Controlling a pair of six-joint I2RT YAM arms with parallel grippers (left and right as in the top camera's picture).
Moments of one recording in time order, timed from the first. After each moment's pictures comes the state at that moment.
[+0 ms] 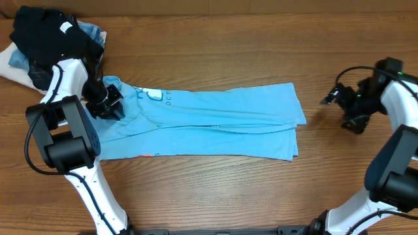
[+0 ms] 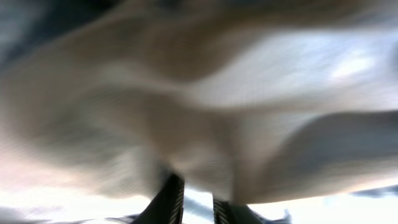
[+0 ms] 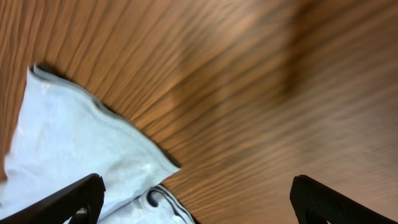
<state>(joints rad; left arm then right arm) 0.26 2.29 1.77 -1.28 0.19 -0.39 -0.36 1.89 1.36 -0.98 -0.31 0.35</state>
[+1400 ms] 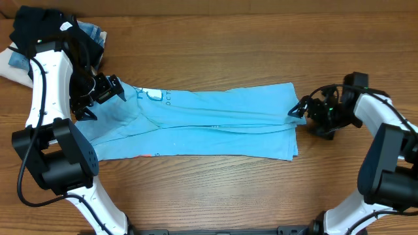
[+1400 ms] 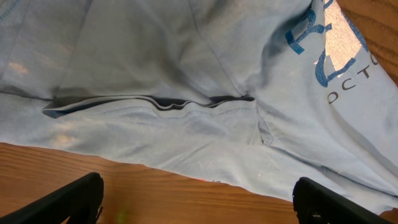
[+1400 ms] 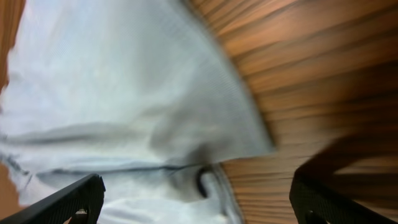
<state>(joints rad) 0.26 2.07 1.85 -1.49 0.20 -0.31 -0.23 1.86 1.11 -0.78 -0.55 0.20</state>
